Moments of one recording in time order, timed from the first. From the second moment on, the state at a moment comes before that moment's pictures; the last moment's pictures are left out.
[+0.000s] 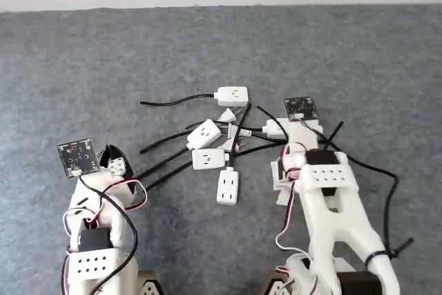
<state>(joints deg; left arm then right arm) -12.0 -75.9 96.8 22.6 14.2 -4.1 -24.8 54.5 54.4 2.6</state>
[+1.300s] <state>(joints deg) -12.0 -75.9 96.8 22.9 14.2 -3.5 -12.1 48.2 56.3 4.4</state>
